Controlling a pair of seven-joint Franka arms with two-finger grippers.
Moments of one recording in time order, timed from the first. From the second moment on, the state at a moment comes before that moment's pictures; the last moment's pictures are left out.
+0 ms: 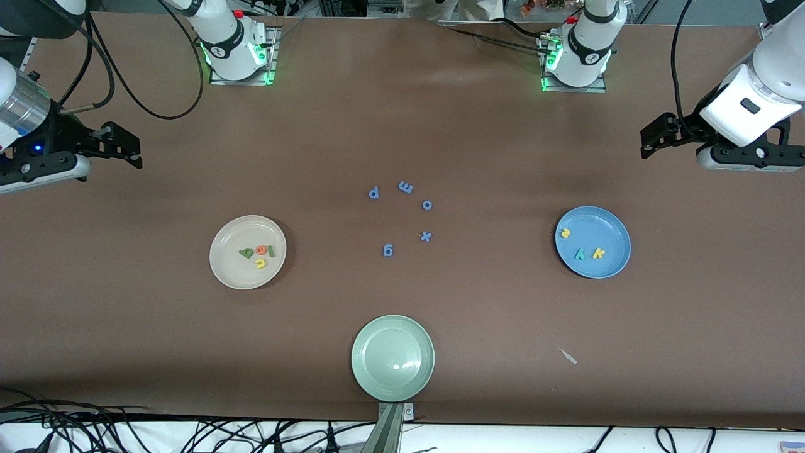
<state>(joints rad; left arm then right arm) 0.08 0.00 -0.20 -1.62 0.00 1.56 -0.09 0.22 0.05 -0.16 -1.61 -0.01 1.66 -0.21</state>
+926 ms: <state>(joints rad) 0.08 0.00 -0.20 -1.62 0.00 1.56 -0.09 0.22 0.05 -0.16 -1.61 -0.01 1.65 -0.21</state>
